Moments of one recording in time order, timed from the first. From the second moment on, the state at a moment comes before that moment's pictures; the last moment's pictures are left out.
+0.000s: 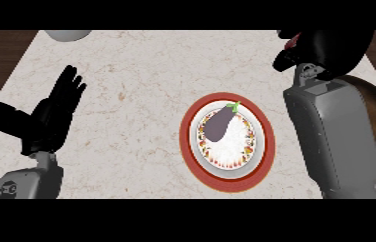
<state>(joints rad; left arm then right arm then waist) -0.16 0.19 0.09 -1.62 0.12 0.07 0.26 -0.79 -0.13 0.01 -1.51 1.47 0.33 0.96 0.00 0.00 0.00</state>
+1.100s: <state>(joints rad) -0.16 0.17 0.10 -1.59 0.10 0.05 0.23 -0.41 -0.41 -0.40 -1.30 1.14 -0.15 0.43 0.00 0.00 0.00</state>
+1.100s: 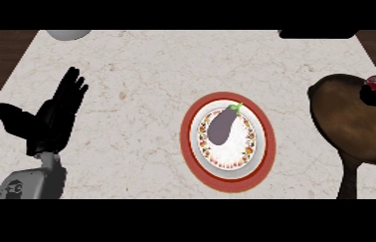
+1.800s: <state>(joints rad) -0.18 0.17 0.11 -1.55 0.11 0.03 0.22 -0.51 -0.47 -0.55 -0.73 0.98 -0.32 0.26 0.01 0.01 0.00</state>
